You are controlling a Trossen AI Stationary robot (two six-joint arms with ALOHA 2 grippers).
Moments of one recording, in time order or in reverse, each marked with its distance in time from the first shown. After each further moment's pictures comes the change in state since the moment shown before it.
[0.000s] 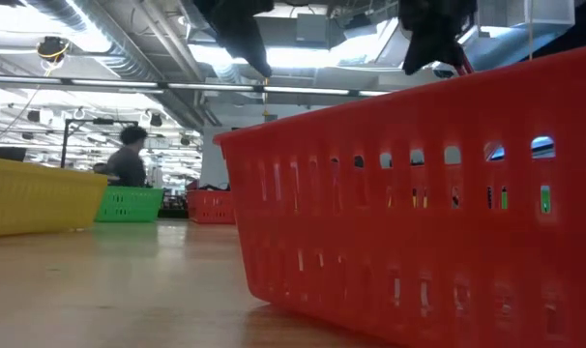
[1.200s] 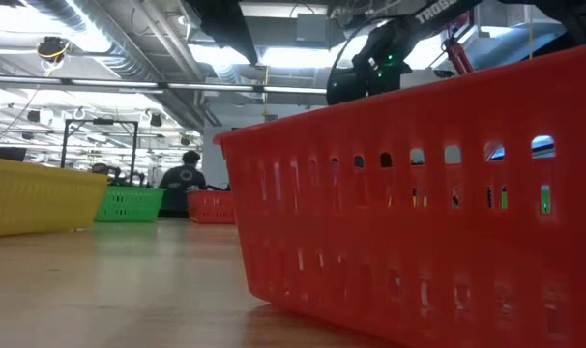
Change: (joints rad) left arm 0.033 -0.085 0.000 -0.058 0.026 0.023; right arm -0.024 0.650 0.108 -0.011 0.212 -0.112
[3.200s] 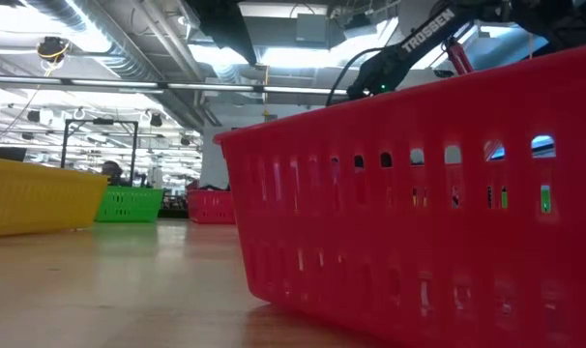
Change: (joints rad) left arm 0.000 0.001 0.000 -0.009 0.000 -0.001; right arm -0.065 0.121 -0.002 0.062 -0.015 -0.129
